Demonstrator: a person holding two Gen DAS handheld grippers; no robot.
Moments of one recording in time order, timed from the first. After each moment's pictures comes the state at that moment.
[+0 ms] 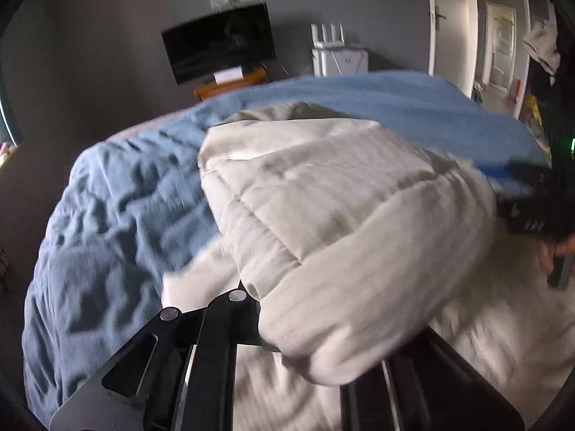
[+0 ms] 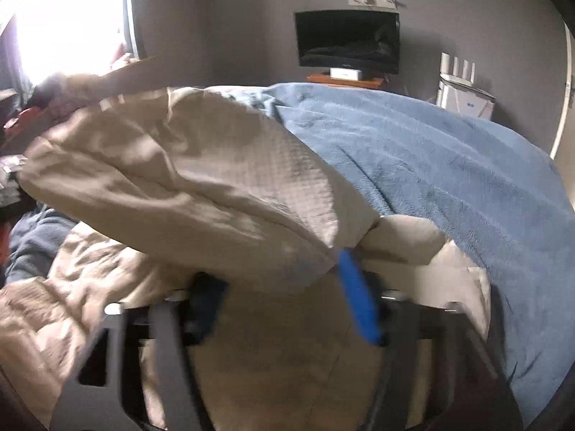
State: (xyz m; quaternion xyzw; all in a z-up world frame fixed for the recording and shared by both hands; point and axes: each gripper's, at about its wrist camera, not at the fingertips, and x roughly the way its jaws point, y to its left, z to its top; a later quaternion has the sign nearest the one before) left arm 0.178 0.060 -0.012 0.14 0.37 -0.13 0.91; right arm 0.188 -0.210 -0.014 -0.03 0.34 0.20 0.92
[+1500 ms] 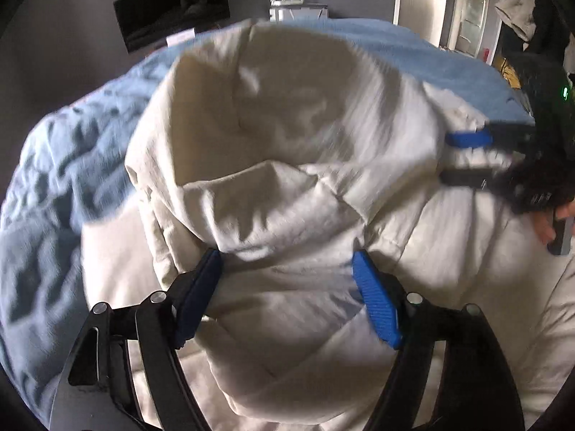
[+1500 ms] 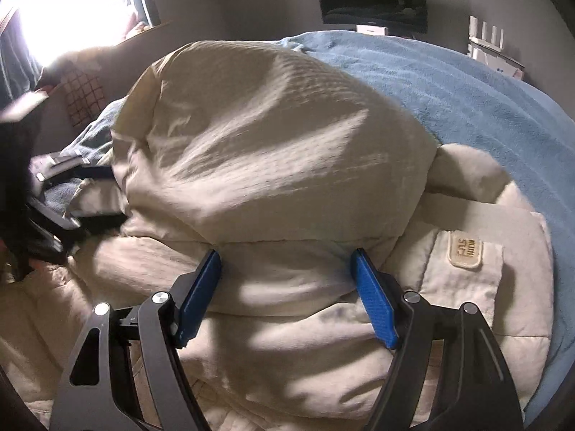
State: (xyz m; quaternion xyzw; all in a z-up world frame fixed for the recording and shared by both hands) left arm 0.193 0.057 -0.098 0.13 0.44 -0.21 0.86; right arm 0.199 -0.174 -0.075 -0.03 0.42 0.23 0.88
